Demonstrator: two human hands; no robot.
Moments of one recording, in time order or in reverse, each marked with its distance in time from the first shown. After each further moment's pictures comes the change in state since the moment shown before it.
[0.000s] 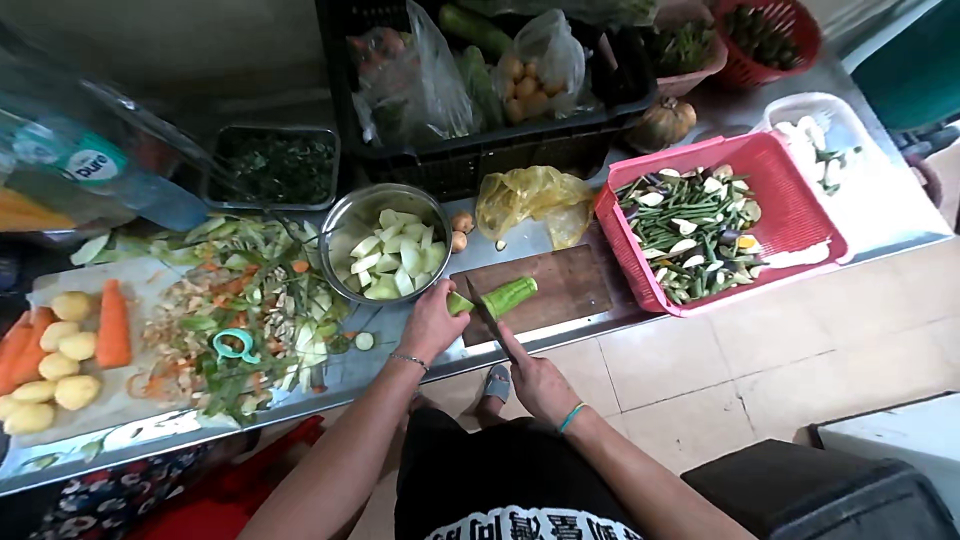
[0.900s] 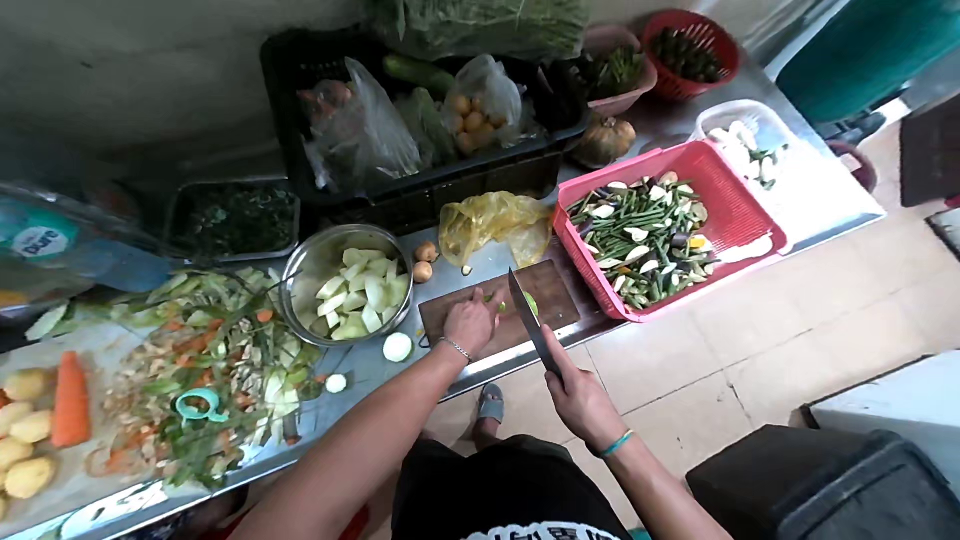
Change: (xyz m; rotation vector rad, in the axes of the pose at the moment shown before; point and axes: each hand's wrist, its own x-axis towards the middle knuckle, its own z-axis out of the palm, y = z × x) left_hand 0.054 0.093 0.062 0.601 -0.225 0.319; right_hand -0.043 0.062 -0.051 0.146 0.292 0.083
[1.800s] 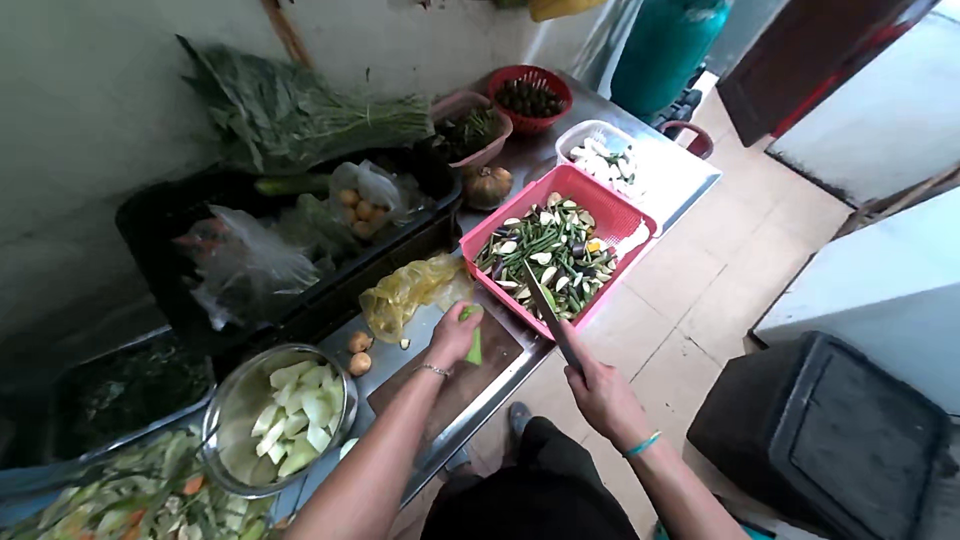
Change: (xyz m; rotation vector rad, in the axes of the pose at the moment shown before) left_hand 0.057 0.067 -0.081 -0.926 -0.113 -0.050; right_hand -0.022 0.035 -0.086 0.084 0.367 0.189
